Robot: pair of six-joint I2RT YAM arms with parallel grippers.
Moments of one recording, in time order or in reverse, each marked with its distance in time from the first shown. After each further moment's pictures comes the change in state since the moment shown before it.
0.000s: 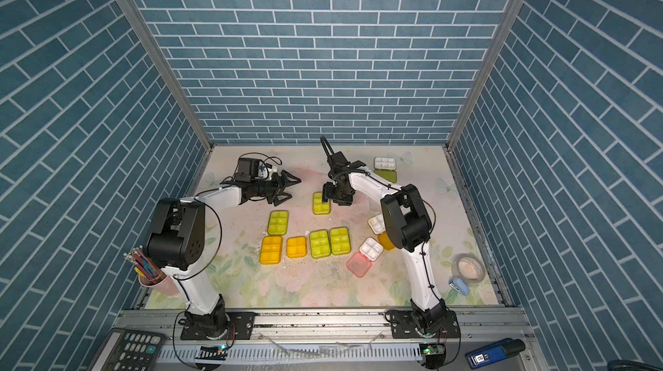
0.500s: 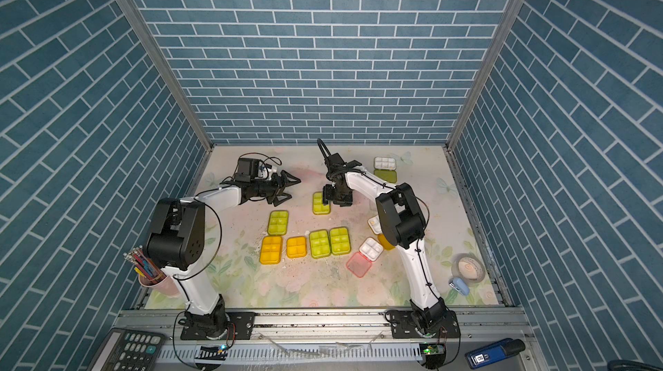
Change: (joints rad) left arm 0.002 0.000 -0.002 -0.002 -0.001 -0.005; right arm 0.015 0.061 0.056 -0.056 0.052 -0.035
